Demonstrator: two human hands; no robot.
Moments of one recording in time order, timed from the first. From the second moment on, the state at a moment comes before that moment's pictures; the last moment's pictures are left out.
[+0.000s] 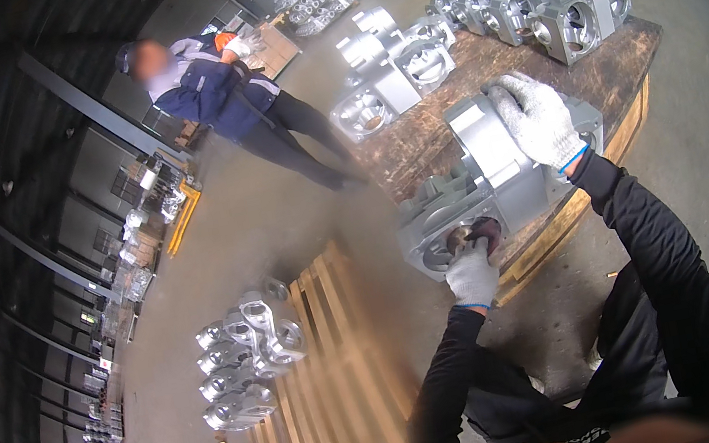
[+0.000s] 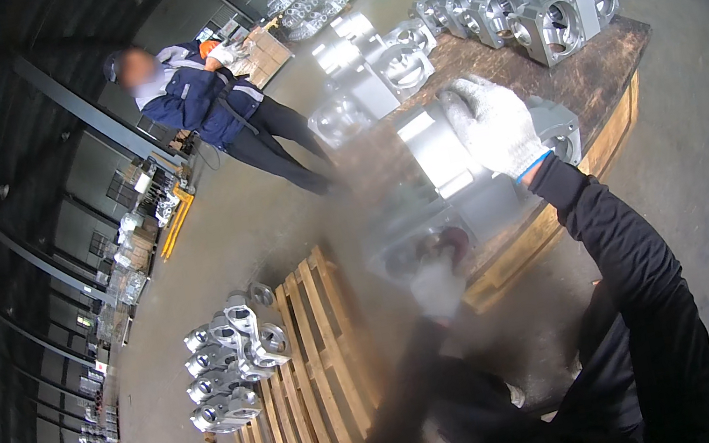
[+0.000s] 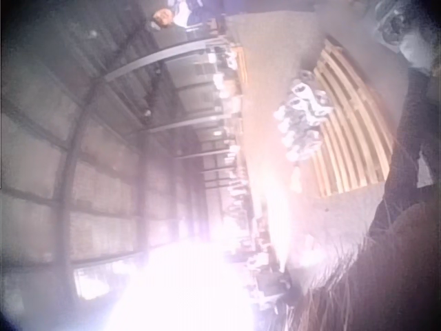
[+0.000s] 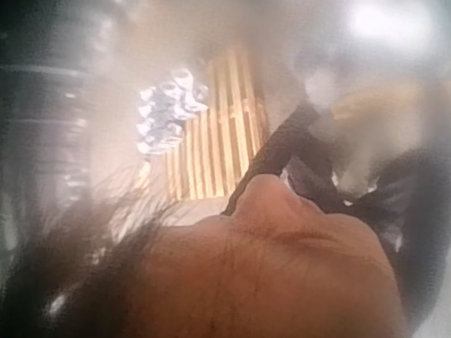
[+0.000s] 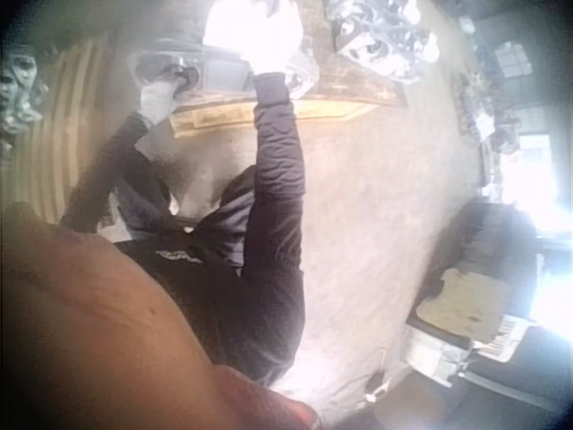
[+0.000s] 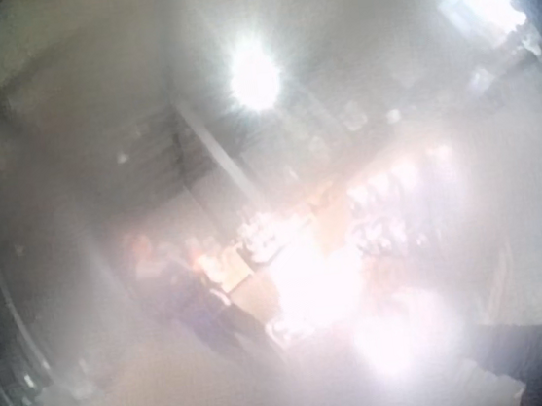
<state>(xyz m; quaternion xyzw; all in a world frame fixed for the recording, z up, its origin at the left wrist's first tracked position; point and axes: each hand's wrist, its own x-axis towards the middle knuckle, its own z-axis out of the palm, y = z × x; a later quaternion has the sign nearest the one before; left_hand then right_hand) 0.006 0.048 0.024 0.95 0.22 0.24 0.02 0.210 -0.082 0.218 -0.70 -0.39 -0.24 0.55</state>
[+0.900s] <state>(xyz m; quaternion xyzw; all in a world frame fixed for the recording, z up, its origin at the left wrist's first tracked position) 0.021 0.051 0.041 0.26 0.10 0.38 0.88 0.212 -0.079 0.216 -0.70 -0.39 -0.23 0.56</state>
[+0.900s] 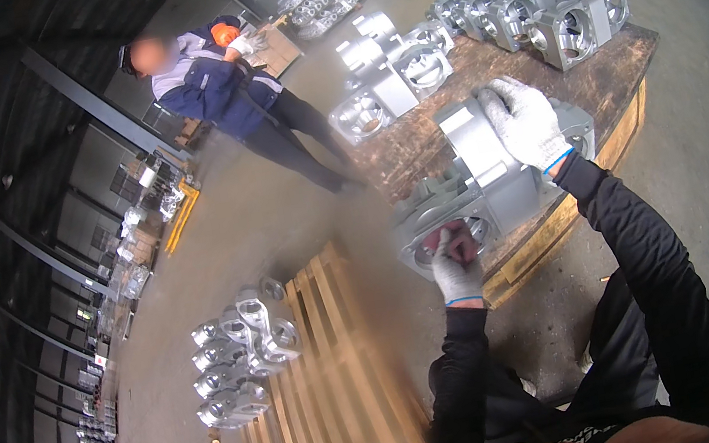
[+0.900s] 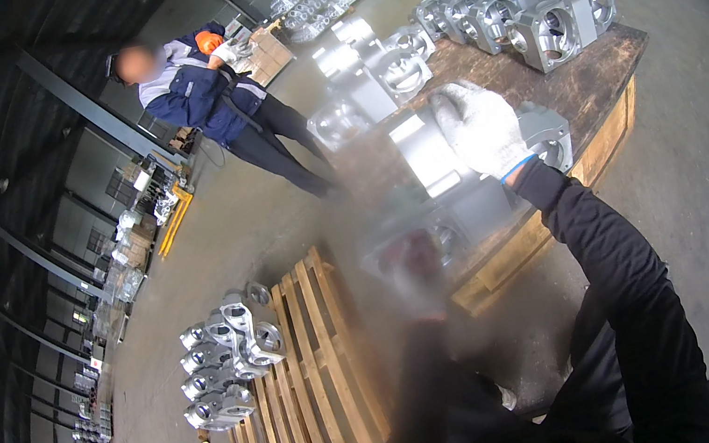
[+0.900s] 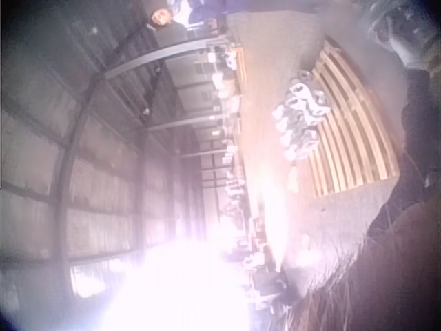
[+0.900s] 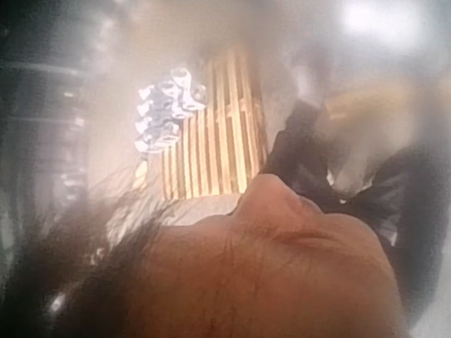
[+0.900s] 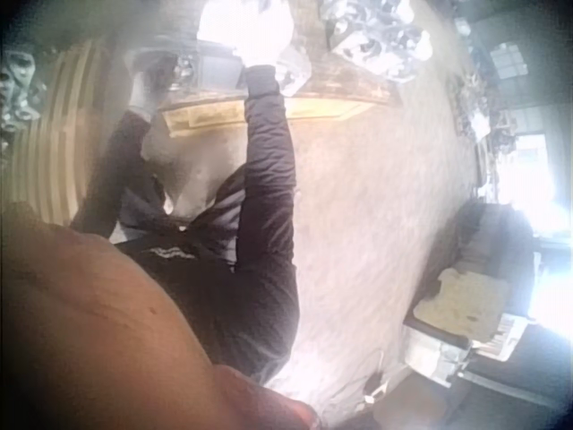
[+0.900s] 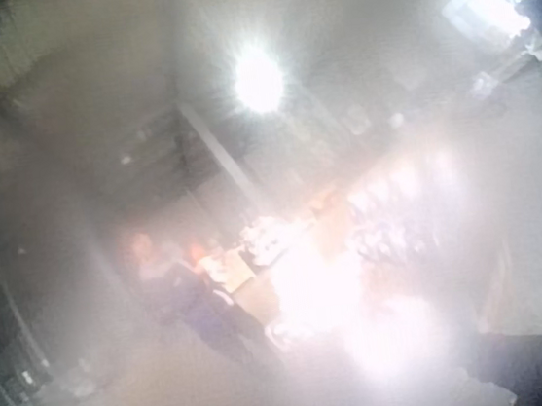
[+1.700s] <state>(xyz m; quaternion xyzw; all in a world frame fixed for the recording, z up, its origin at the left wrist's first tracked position) 0.010 0.044 0.019 0.93 0.21 0.30 0.01 0.211 -0.080 0.217 -0.70 -0.39 -0.23 0.55</state>
